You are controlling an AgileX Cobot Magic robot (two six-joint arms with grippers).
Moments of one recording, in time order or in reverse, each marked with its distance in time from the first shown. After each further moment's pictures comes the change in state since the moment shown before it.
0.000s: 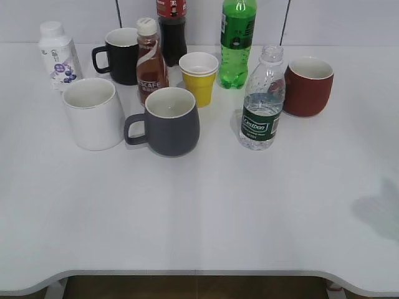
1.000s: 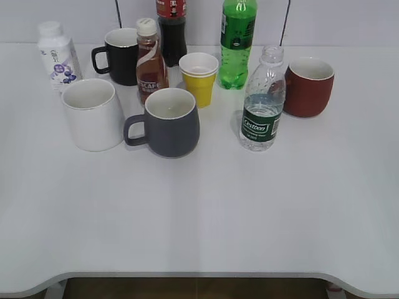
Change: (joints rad) left arm 0.000 -0.094 0.104 -0.094 -0.011 0.043; right arm 0.000 -0.510 -0.095 0.768 0.601 -0.424
